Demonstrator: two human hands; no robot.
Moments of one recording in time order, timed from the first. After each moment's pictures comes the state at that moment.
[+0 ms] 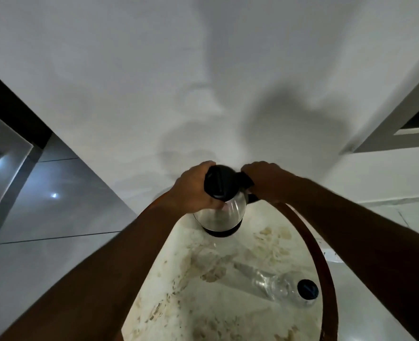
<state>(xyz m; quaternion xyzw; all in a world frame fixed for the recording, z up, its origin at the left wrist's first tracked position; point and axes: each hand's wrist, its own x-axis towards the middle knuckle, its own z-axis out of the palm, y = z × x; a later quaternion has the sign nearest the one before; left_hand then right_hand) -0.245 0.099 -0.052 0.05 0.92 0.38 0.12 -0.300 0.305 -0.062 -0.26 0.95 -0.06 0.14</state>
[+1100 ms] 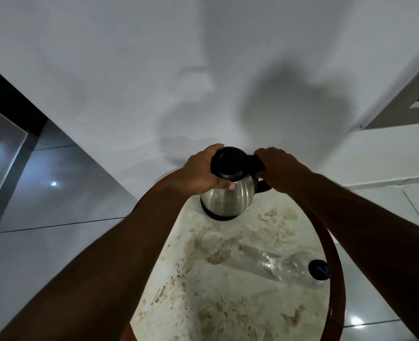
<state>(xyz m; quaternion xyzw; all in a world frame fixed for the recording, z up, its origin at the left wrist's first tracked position) -0.256 0.104 -0.083 0.04 0.89 0.43 0.15 -0.285 0.318 -0.098 -0.15 0.97 -0.16 0.12</state>
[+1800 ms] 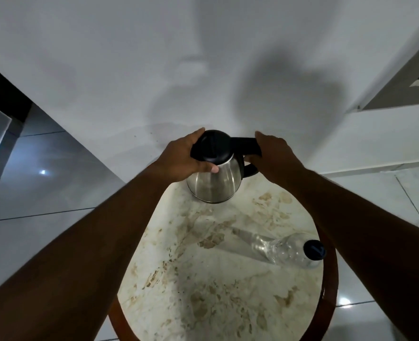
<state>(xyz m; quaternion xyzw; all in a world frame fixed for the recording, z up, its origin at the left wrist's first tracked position) -0.250 0.082 -0.104 0.01 0.89 0.43 0.15 -0.255 0.312 -0.099 -0.08 0.96 -0.25 0.07</state>
